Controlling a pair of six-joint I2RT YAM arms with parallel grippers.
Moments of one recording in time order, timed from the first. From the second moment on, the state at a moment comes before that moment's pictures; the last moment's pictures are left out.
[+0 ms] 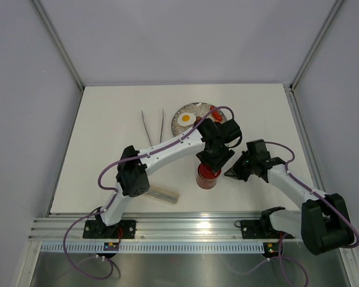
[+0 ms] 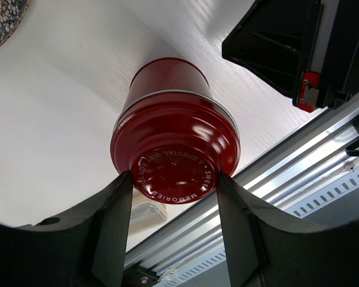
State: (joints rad) left arm -1.07 2.16 2.14 -1.28 -0.01 -0.28; right arm 0.27 1.17 0.54 -0.39 -0.28 0.98
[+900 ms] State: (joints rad) left arm -1.07 2.16 2.14 -1.32 -0.07 -0.28; right arm 0.27 1.17 0.54 -0.39 -0.28 0.98
